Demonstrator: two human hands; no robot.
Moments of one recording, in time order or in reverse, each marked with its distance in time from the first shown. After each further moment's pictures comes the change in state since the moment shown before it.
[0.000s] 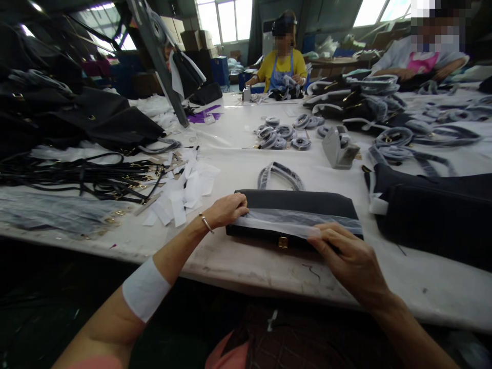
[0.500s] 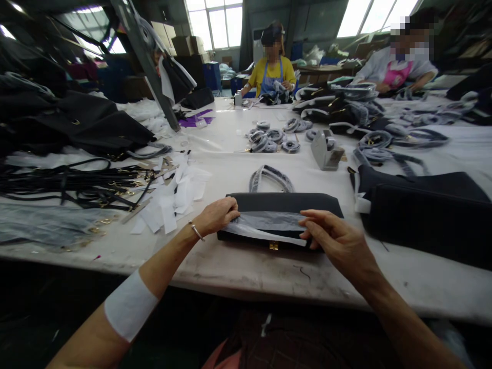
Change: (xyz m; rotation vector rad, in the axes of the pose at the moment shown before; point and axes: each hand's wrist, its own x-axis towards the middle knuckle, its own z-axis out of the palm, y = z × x) left_hand -0.001 0.001 0.004 0.016 0.033 -0.032; right_hand 0.017 -0.003 -0.011 0.307 0.019 0.375
